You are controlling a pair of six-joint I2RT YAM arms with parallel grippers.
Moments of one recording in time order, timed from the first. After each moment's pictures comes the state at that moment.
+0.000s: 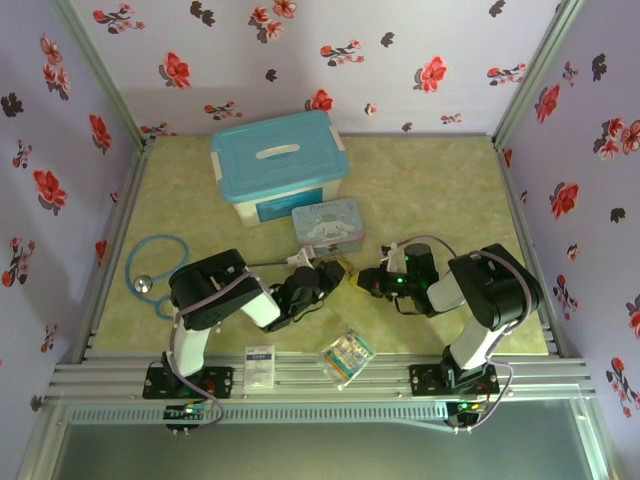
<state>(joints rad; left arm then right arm) -1.04 1.98 0.59 1.06 -0.22 -1.43 0.36 1.69 0.28 0.79 -0.87 0.93</state>
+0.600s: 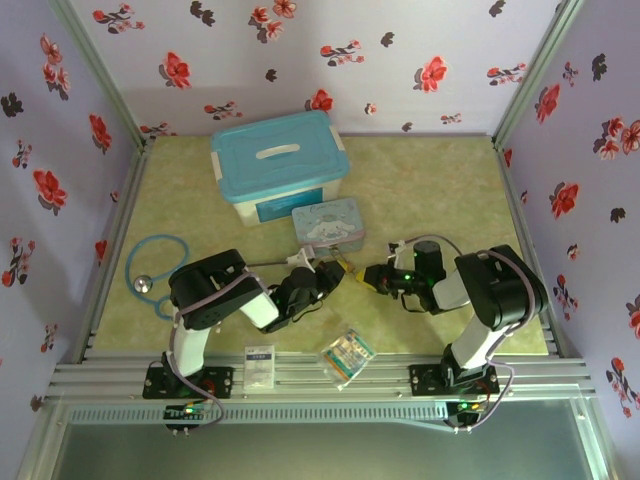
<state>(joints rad) -1.04 1.98 0.57 1.12 -0.19 -1.43 0.28 1.68 0.28 0.78 -0.94 0.94</state>
